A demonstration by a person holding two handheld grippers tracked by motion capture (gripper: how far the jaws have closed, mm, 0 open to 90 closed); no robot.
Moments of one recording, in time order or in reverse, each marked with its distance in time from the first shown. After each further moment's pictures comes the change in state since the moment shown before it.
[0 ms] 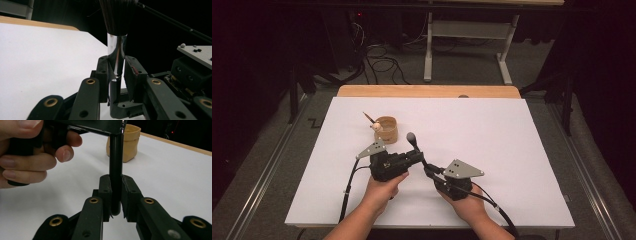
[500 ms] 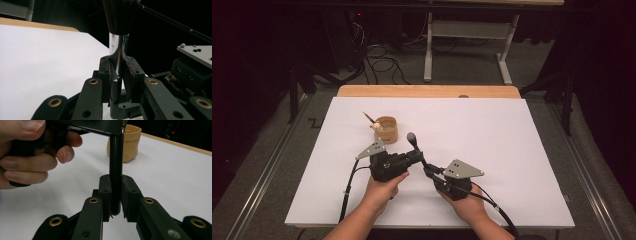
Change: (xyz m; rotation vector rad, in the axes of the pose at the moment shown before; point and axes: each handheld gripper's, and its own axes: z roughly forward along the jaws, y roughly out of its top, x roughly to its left) left arm -0.001 0.000 -0.001 -0.005 0.002 0.011; right arm 0.001 0.000 0.000 -0.005 0.004 0.008
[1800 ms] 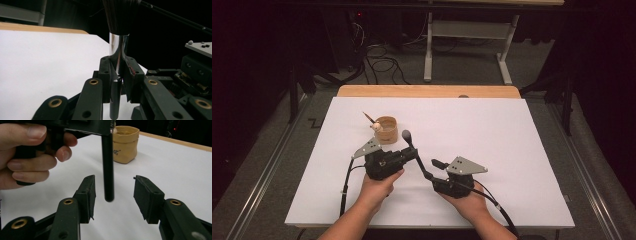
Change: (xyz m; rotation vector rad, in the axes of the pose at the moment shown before) left arm 0.004 0.009 -0.013 -0.003 0.077 0.047; right arm -0.007 0.005 -0.005 -0.004 0.011 0.047
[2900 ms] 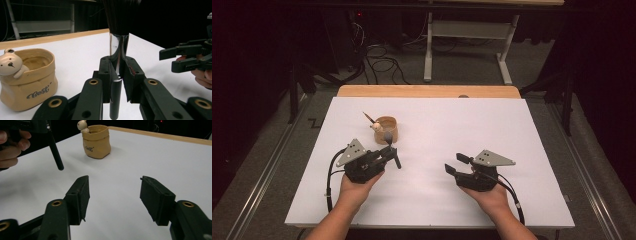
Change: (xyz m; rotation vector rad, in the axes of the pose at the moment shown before) left arm 0.004 0.005 -0.041 0.050 0.200 0.206; right arm -0.047 -0.006 -0.039 0.016 -0.052 0.102
